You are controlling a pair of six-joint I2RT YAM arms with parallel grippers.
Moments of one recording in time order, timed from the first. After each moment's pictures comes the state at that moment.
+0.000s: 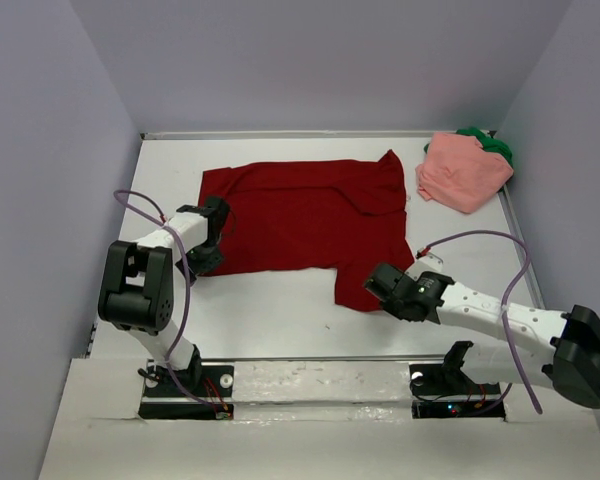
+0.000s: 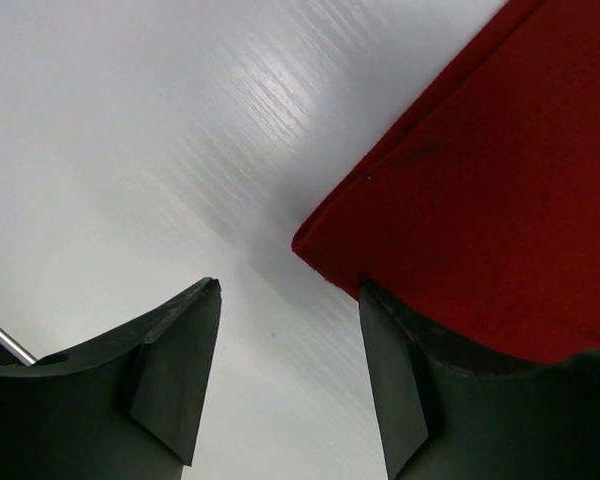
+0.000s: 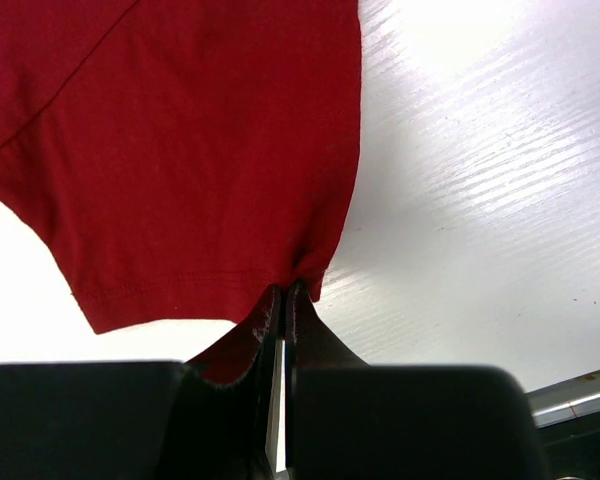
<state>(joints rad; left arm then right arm) -0.21 1.63 0.98 -0.89 -0.48 -0.96 0.93 1.13 0.67 -0.83 0.56 1.46</state>
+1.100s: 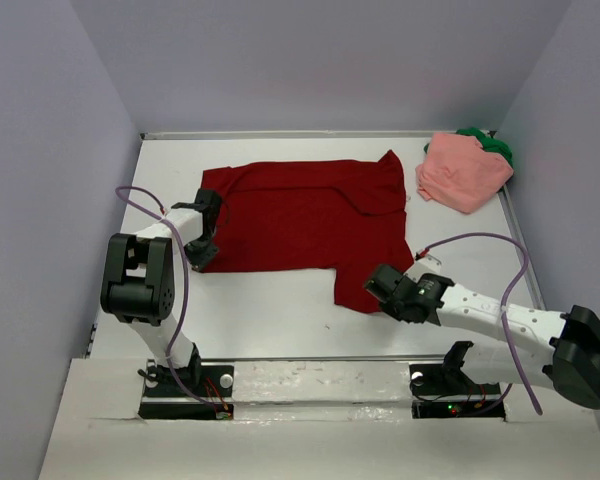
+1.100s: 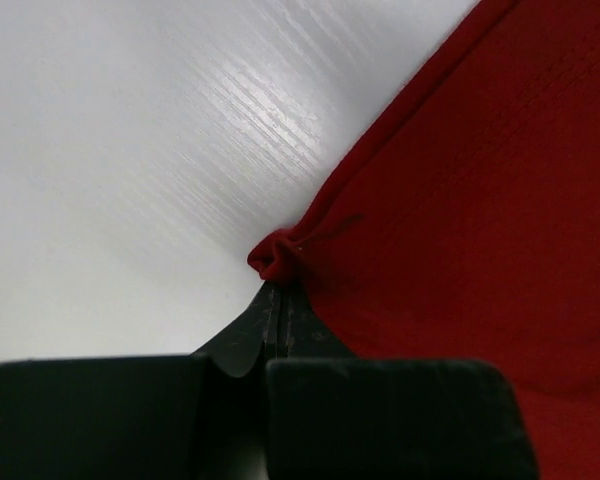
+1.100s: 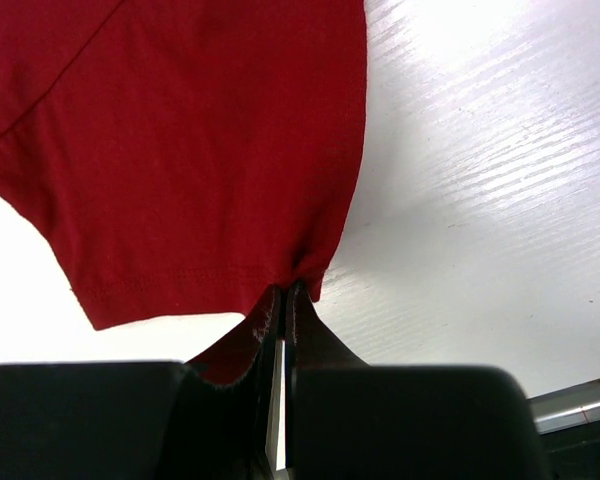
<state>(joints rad) -0.14 1.71 1.00 -0.74 -0.43 -0.82 0.93 1.12 0.65 -0.80 0.54 1.46</state>
